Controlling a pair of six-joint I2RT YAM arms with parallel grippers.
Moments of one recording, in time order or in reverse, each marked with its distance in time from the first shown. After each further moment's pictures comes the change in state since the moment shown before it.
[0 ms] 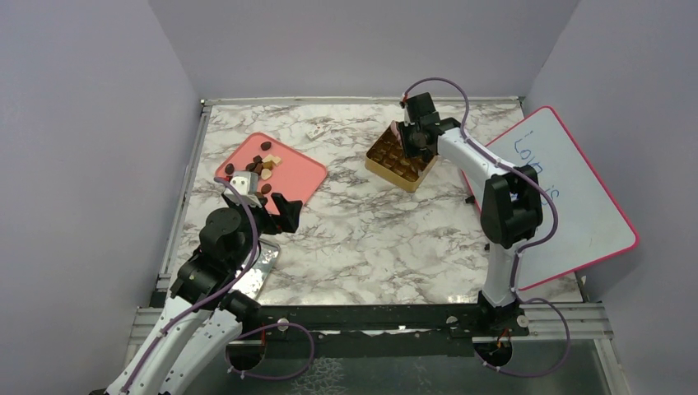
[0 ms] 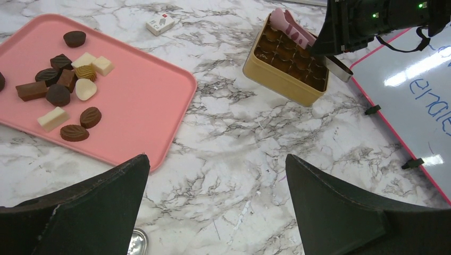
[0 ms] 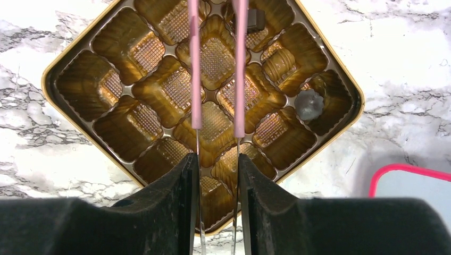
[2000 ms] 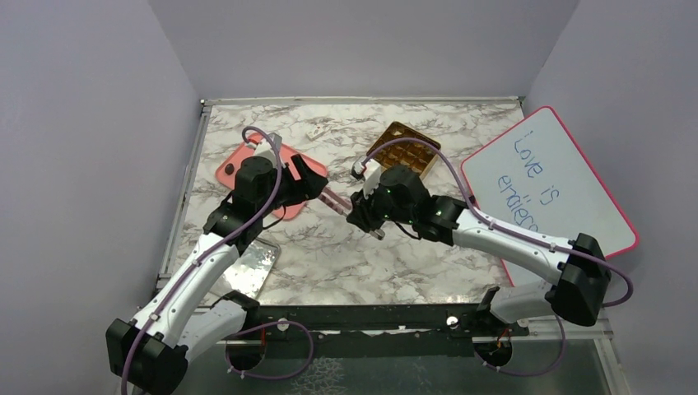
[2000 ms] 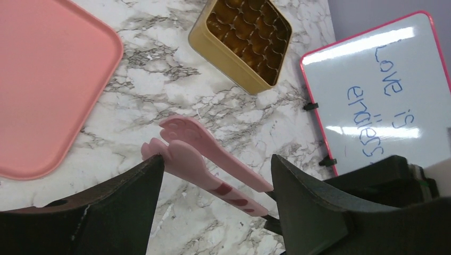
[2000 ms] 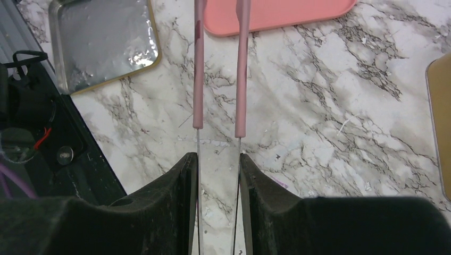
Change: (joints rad) left arm 0.069 0.478 0.185 0.120 0.273 -0.330; right arm 0.551 -0.628 -0.614 0.349 -0.247 0.071
